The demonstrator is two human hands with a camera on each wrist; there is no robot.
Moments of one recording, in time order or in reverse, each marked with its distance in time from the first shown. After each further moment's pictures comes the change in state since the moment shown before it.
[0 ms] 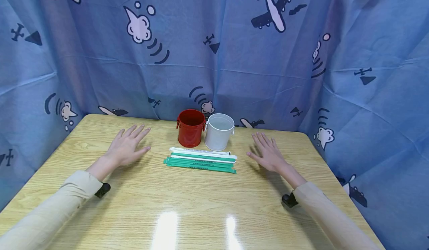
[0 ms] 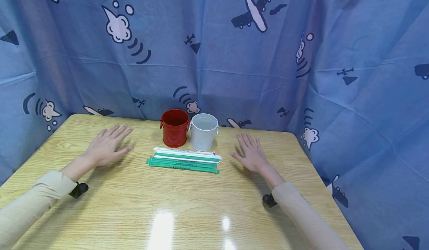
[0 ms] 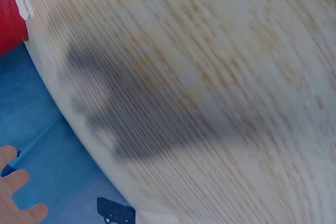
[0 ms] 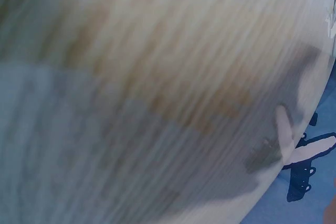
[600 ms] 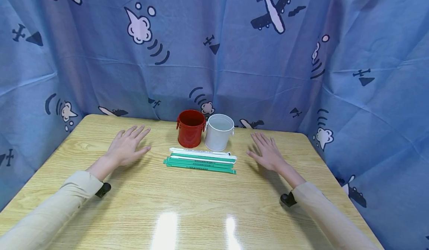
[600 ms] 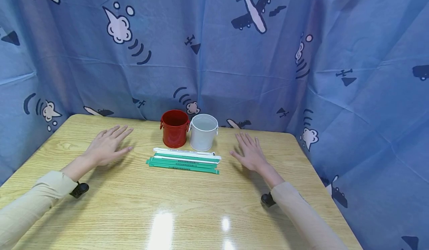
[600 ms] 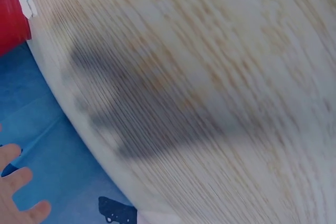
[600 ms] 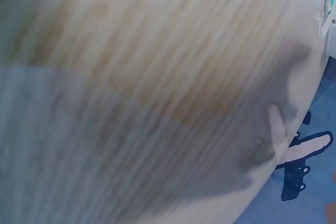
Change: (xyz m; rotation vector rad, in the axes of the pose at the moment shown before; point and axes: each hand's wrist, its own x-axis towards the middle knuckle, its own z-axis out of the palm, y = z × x) left_hand 0.000 0.000 -0.001 0.010 0.011 -0.006; right_hand 0.002 -0.002 -0.003 0.039 0.051 -0.024
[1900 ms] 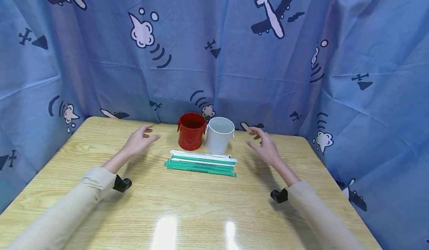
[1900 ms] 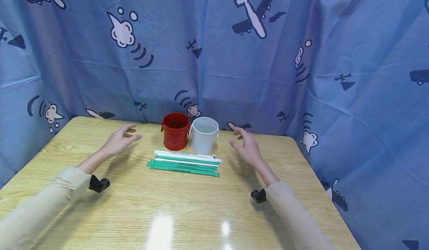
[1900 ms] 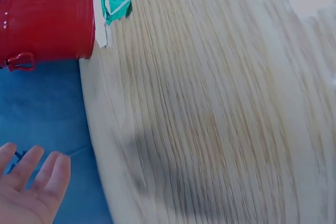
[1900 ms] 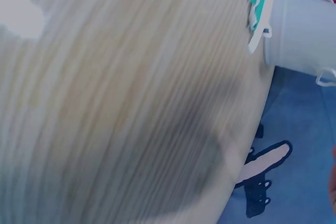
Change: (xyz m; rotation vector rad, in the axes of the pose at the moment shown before) left_hand 0.030 0.022 -0.005 -0.763 0.008 -0.294; right_hand 0.020 -0.026 -0.021 0.389 0.271 0.037
